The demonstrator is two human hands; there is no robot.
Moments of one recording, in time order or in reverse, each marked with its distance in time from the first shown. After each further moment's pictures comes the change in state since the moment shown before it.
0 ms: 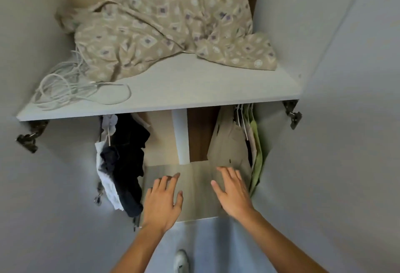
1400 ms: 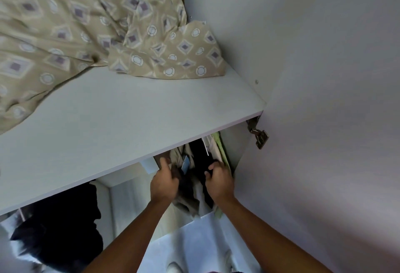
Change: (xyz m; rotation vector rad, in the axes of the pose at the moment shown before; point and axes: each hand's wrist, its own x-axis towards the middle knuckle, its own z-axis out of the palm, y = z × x) left_hand 0.228 0.103 0.085 -0.341 -0.210 -0.093; right_hand 0.136 0.097 -0.003 0.056 0.180 0.496
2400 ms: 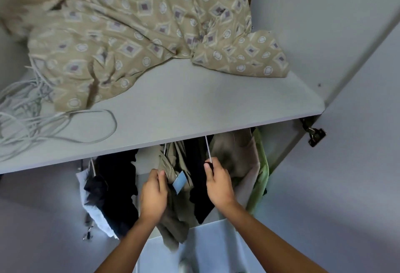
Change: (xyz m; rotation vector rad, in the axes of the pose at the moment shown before) left_hand -0.094 -0.136 -0.097 -0.293 0.358 -0.076; right_hand -0.093 -0.121 0.035 0.357 -0.036 -0.344
